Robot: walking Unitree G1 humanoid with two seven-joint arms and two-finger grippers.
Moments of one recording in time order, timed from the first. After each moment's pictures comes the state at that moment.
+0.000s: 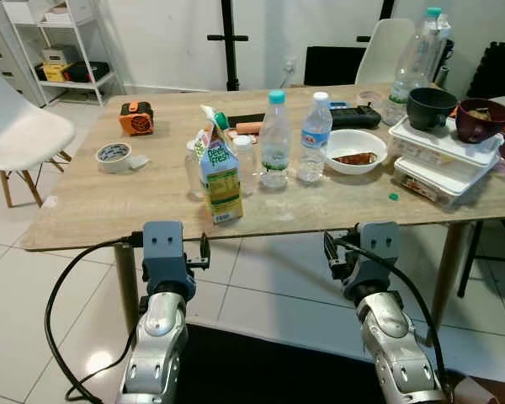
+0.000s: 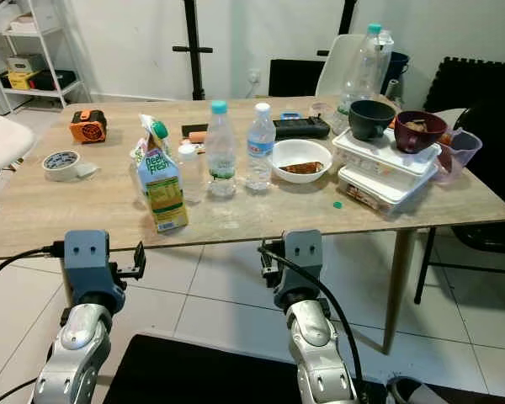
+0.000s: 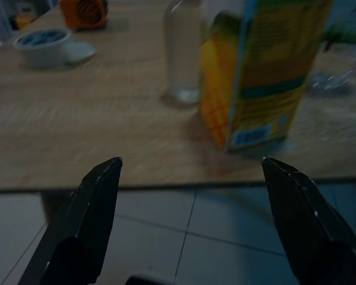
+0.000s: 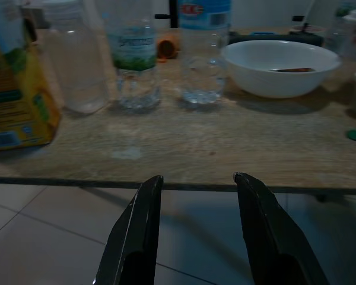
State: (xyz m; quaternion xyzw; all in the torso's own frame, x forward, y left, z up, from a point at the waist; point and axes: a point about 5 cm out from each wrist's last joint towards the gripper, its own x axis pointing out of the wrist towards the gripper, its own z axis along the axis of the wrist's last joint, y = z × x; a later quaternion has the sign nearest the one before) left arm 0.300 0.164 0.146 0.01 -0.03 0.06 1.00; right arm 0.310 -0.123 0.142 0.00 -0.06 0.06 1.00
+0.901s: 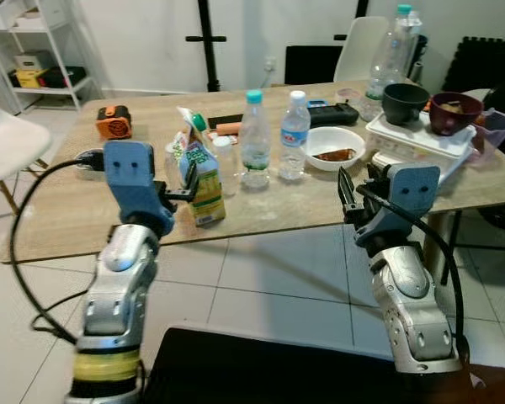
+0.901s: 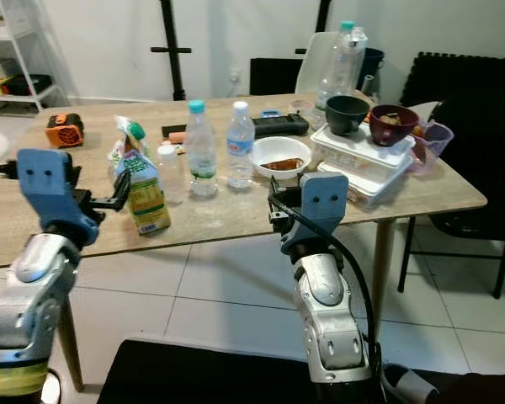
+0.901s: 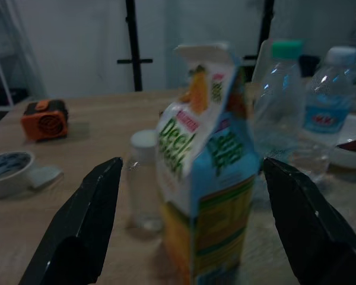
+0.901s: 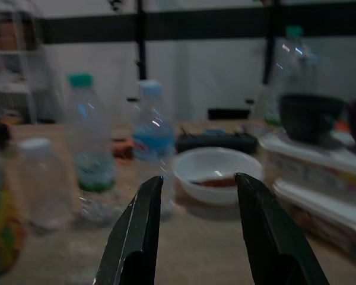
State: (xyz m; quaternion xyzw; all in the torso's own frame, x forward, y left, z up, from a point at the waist) left arm 0.314 0.196 0.240 0.01 -0.12 0.00 0.99; right arm 0.313 -0.129 0.222 0.01 -0.19 0.04 0.98
